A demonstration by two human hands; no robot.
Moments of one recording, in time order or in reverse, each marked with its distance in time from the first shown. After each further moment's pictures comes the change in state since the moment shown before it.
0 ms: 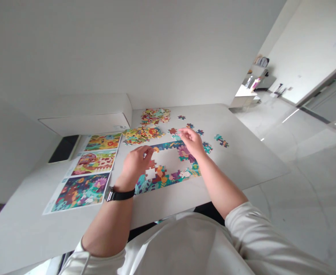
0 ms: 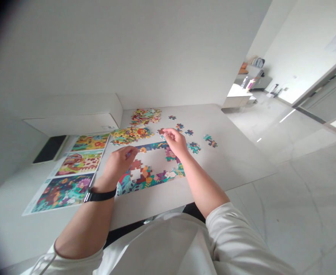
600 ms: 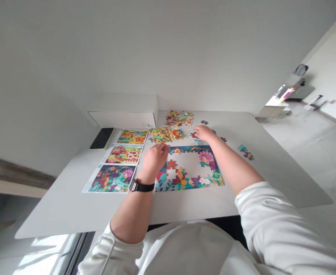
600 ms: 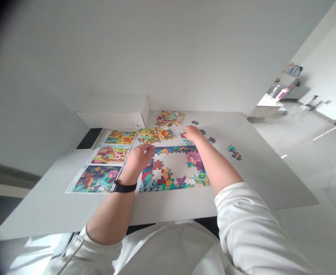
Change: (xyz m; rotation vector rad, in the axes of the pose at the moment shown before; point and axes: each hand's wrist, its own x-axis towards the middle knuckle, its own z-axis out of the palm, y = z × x) left_hand 0.001 -0.016 -0.007 0.012 0.106 -0.163; right_hand 0.129 0.046 0.037 -0.960 -0.524 0.105
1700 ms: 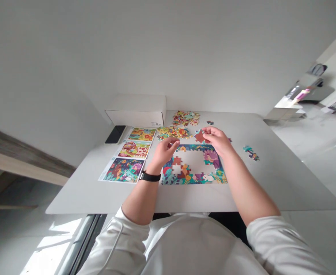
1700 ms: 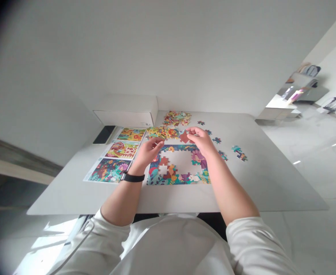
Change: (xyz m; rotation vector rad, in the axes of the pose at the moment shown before) left_hand 0.005 0.004 0.000 -0.545 -0.026 0.014; right_hand -0.118 -0.034 -0.025 1.157 0.141 -0.086
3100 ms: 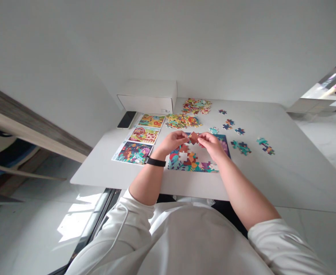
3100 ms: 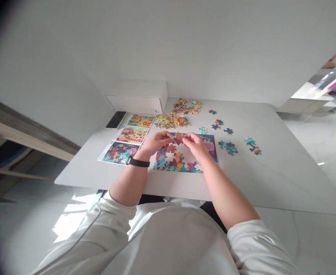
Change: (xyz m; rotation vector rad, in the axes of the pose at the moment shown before) left_hand -0.011 -0.011 0.004 -0.361 -0.280 -0.223; right_hand -0.052 0.042 0.064 0.060 -0.069 0.017
